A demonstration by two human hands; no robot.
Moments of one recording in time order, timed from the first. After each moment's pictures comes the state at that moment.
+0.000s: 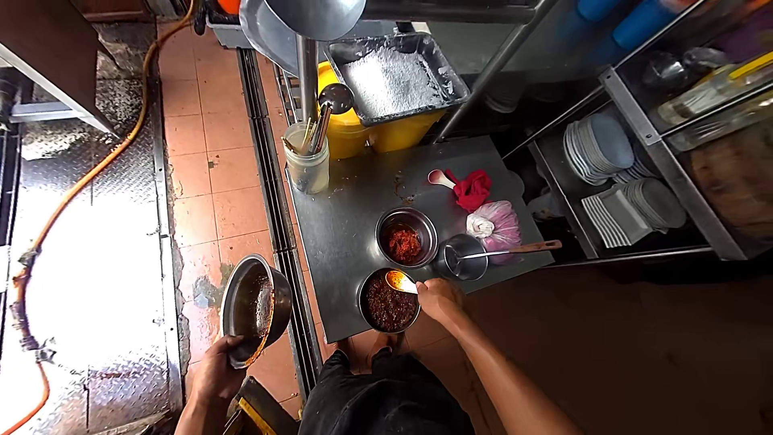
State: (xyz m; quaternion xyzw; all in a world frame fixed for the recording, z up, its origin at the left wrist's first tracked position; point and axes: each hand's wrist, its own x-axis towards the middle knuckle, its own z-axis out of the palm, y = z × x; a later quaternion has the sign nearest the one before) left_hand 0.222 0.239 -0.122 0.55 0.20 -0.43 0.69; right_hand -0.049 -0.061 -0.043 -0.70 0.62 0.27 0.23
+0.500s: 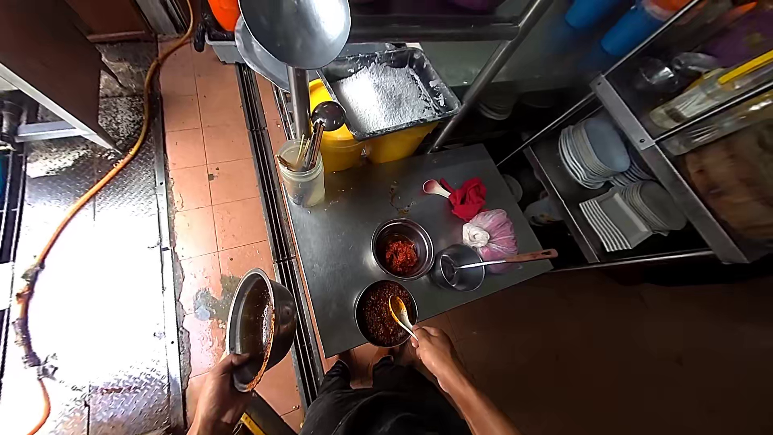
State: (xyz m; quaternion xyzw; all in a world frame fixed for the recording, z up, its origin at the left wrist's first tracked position) left_hand 0.204 0.230 -0.104 0.55 0.21 -0.44 0.68; right_hand -0.078 -0.001 -0.051 -0.50 0.70 0.08 0.51
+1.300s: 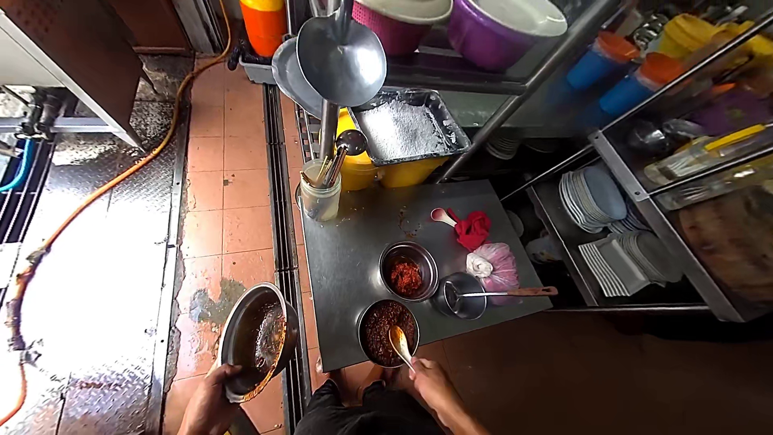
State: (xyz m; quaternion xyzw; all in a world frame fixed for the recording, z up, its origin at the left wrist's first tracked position) left_hand 0.207 0.247 -0.108 0.58 0.22 -0.42 0.66; right_hand -0.092 0.008 -0.063 -0.54 0.67 0.16 0.48
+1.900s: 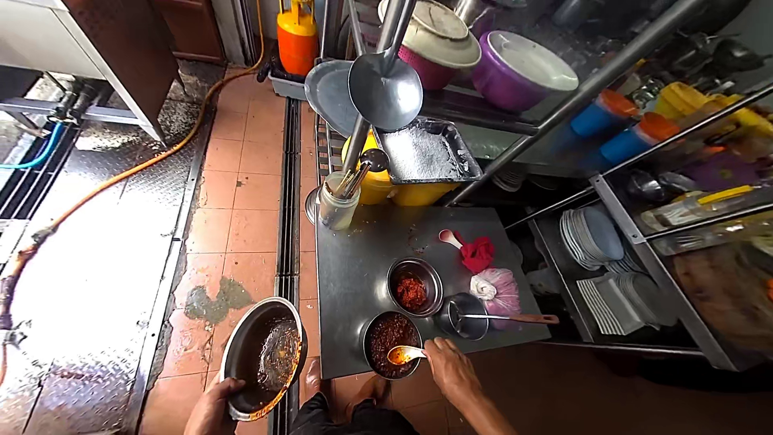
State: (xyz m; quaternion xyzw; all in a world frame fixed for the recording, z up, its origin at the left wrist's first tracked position) left_hand 0.188 0.274 -0.117 0.57 0.23 -0.41 0.67; right_hand -0.085 -0.044 -0.041 -0.86 0.41 0.28 0.13
